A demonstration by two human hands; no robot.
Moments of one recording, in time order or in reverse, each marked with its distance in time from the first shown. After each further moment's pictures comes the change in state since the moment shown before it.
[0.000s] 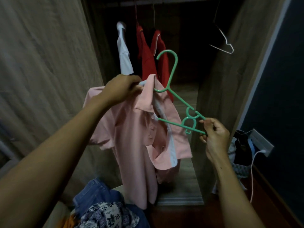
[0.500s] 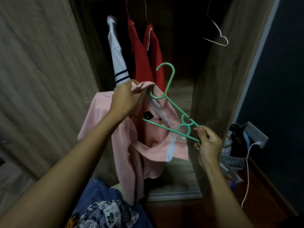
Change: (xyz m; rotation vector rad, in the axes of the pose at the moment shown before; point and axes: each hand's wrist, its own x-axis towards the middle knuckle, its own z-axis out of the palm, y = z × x) left_hand -0.021 0.053 0.030 -0.367 0.213 -0.375; right_hand -0.024 0.030 -0.008 0.032 0.145 0.101
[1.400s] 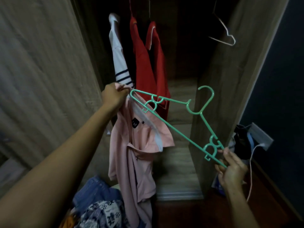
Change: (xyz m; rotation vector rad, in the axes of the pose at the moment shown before) left_hand 0.034 -0.064 0.014 -0.315 0.108 -0.418; right_hand 0.009 0.047 -0.068 0.324 0.213 0.230
